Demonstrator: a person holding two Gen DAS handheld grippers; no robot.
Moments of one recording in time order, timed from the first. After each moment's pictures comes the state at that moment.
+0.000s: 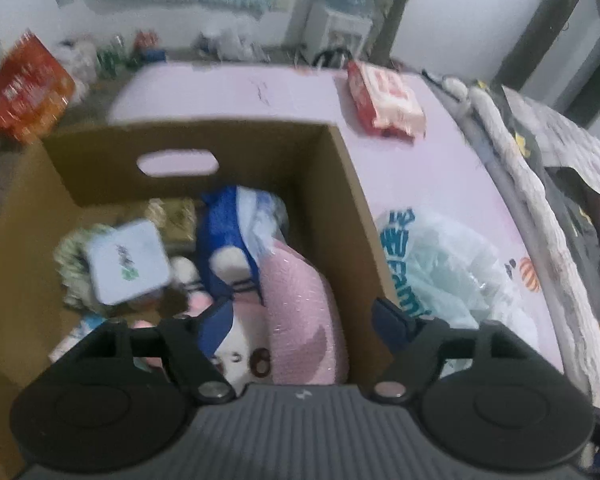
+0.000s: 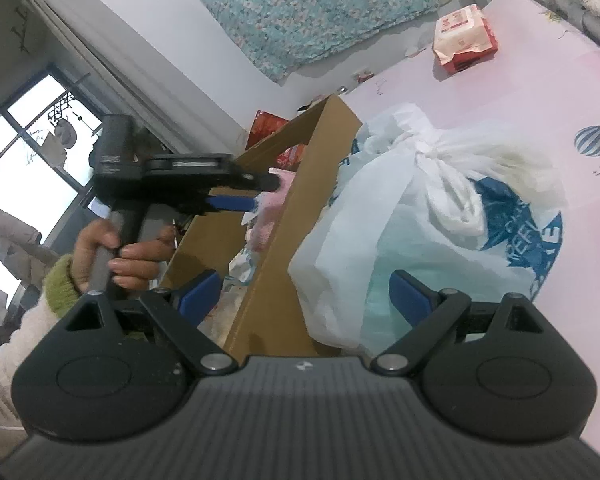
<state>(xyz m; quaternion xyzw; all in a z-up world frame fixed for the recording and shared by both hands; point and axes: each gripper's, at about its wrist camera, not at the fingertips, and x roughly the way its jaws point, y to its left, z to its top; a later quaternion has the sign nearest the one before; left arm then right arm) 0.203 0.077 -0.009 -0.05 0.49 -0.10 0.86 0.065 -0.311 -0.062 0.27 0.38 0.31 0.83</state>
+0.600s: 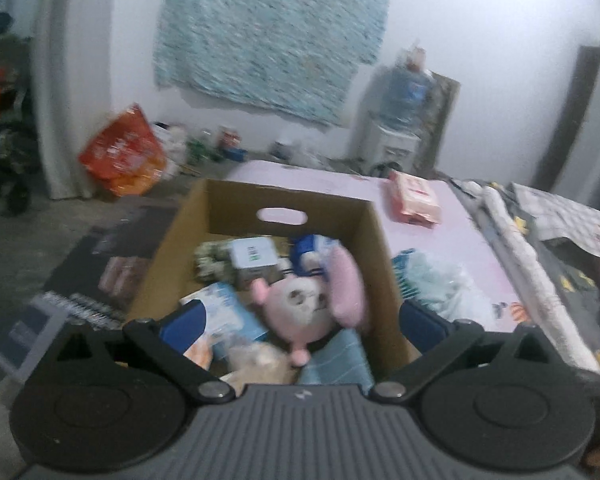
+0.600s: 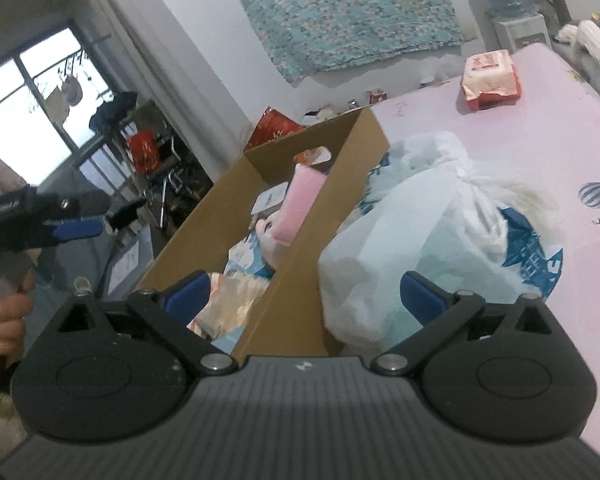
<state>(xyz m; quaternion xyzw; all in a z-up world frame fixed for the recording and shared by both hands) -0.011 0.112 0.069 -0.07 0.33 0.02 0.94 0.032 -0.280 -0.032 0.18 0.35 0.32 0.87</state>
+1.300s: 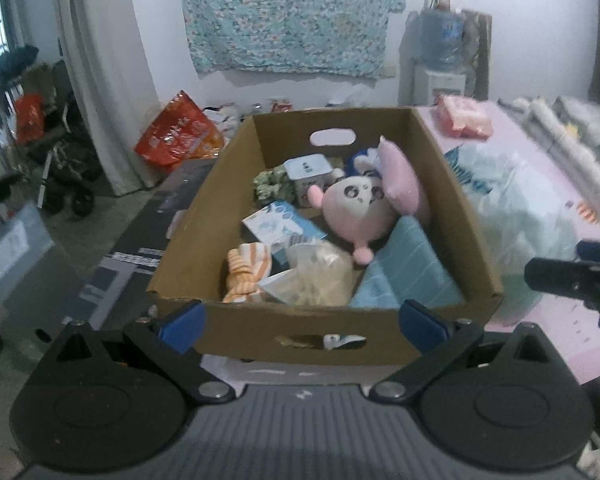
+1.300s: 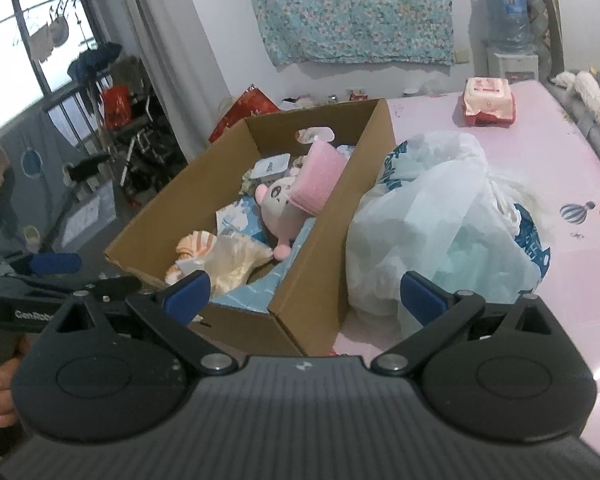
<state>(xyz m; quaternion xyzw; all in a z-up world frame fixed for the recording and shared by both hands) -0.064 0.081 0.005 0.05 0.39 0.10 0.91 -0.025 -0.225 -0.013 0.06 0.34 0.27 0.90</state>
